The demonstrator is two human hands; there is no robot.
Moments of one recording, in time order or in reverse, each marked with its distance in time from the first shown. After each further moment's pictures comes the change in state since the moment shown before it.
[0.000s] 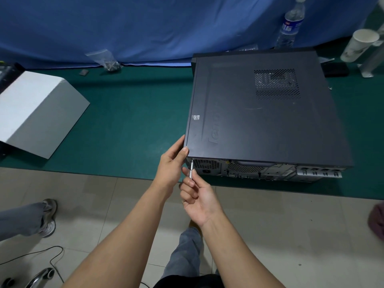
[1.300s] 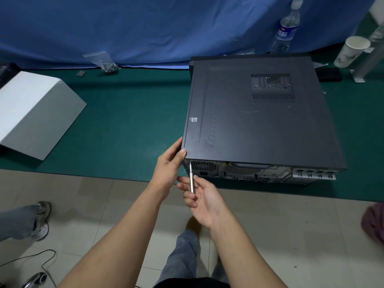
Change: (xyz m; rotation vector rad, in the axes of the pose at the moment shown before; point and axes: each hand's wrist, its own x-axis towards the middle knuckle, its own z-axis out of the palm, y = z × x) left_hand -0.002 0.003 0.000 -0.038 -0.019 0.016; right_hand -0.013 -0.016 0.001 -0.331 0.120 0.064
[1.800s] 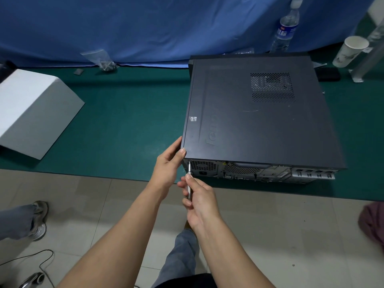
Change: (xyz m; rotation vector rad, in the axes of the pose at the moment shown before) left_hand 0.002 -0.002 -0.002 0.023 -0.014 -0.002; right_hand -0.002 0.016 0.015 -0.079 0.253 -0.224
